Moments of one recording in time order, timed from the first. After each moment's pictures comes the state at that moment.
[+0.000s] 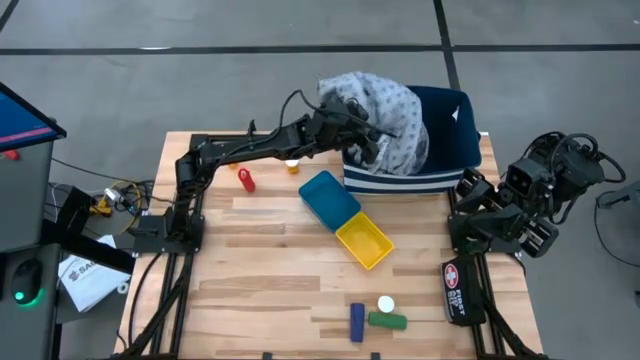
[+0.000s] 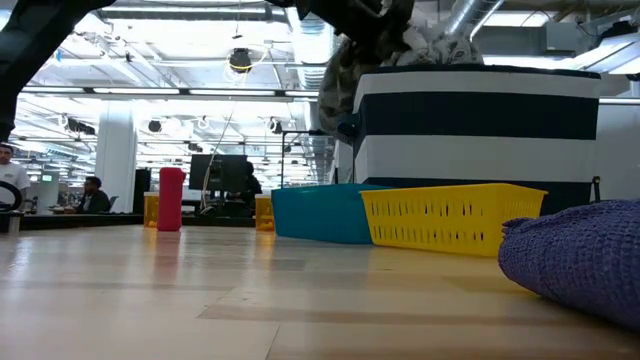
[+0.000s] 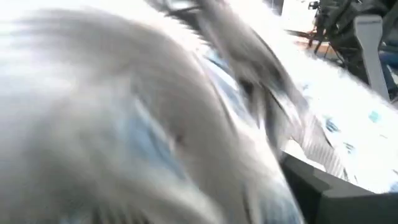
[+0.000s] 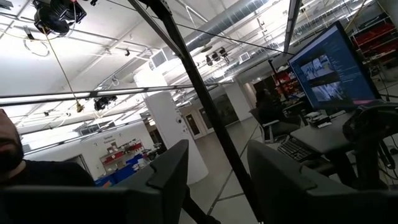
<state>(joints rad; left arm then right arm) 0.26 2.04 1.96 -0.16 -0.24 -0.09 0.86 0.84 1.20 0.06 0.55 0.26</state>
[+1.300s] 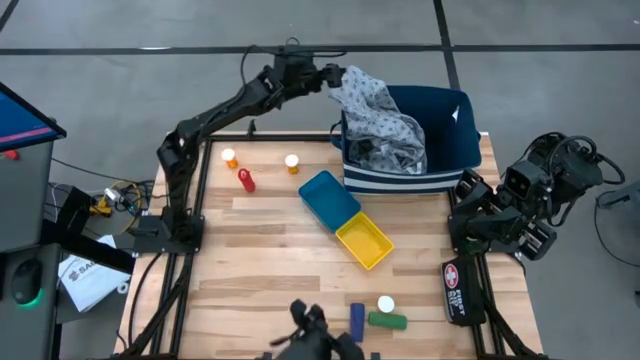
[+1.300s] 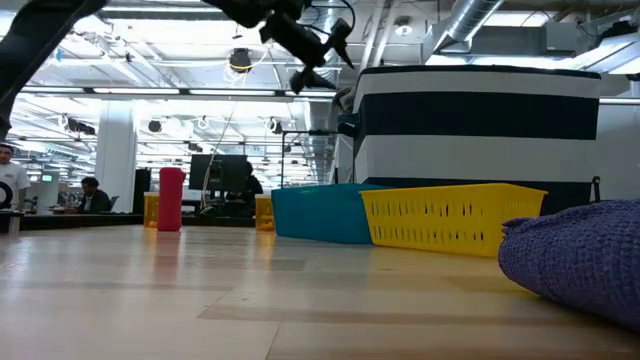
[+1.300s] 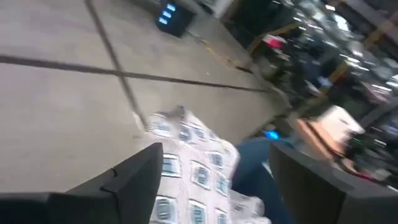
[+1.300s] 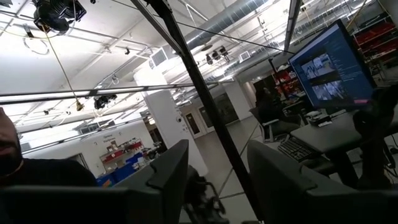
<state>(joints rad) 0.61 1.96 1.96 -0.22 -0.09 -0.68 0.86 0.85 1.20 0.07 0.55 0.26</state>
